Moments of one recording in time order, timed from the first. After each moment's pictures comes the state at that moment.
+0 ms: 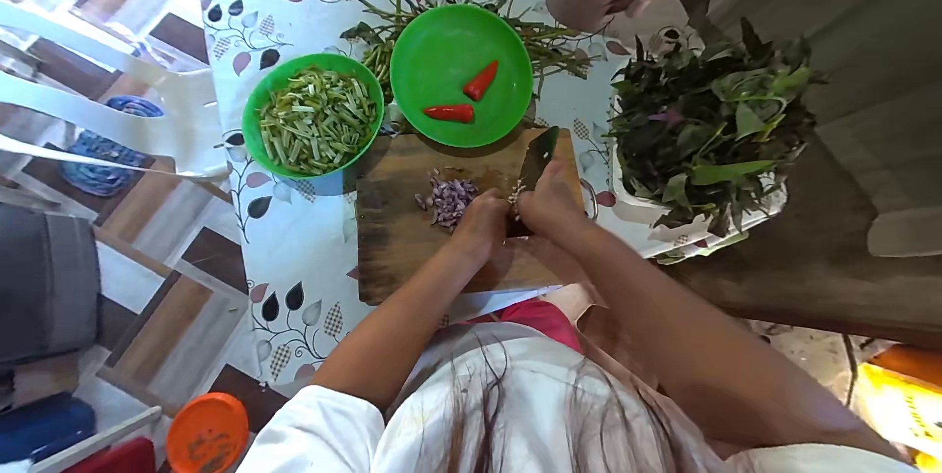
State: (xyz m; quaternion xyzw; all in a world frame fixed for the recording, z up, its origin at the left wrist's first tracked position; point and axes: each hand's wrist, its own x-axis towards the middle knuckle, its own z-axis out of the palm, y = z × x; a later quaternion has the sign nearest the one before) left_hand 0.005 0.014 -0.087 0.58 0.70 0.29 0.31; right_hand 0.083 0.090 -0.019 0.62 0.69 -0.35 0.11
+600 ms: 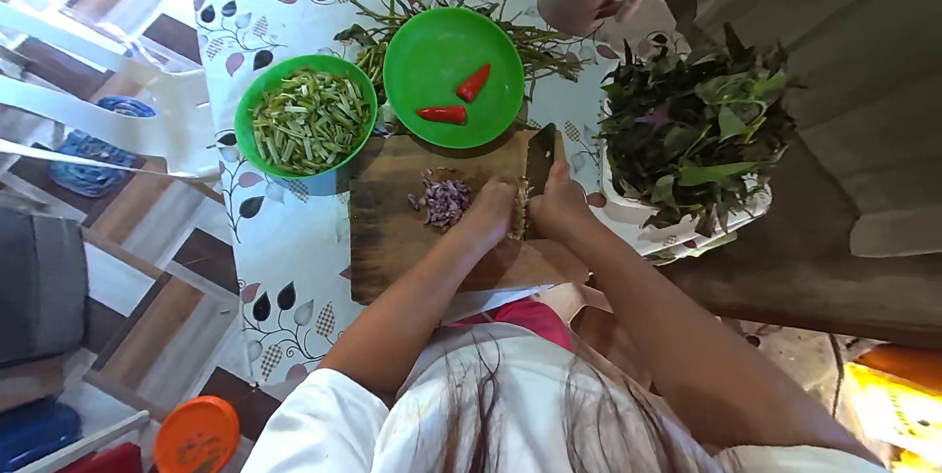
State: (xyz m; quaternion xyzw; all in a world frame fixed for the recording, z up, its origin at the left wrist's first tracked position) left_hand 0.009 0.050 -0.066 0.57 0.71 0.16 0.38; right_hand 0.108 0.103 -0.021 0.60 0.73 -0.32 0.10
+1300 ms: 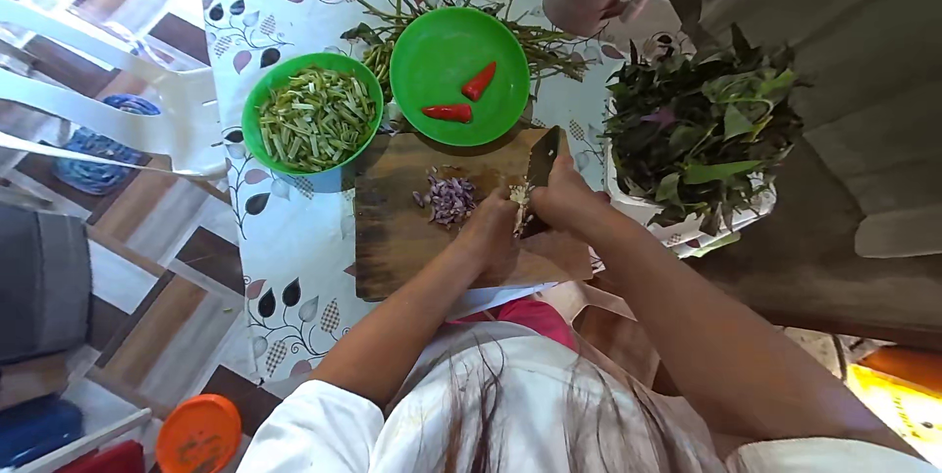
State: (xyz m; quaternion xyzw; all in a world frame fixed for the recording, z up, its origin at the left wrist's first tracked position) left_hand 0.015 0.019 -0.085 0.59 0.68 0.27 0.33; right_hand 0.096 0.099 -0.010 0.62 0.70 -0.35 0.12
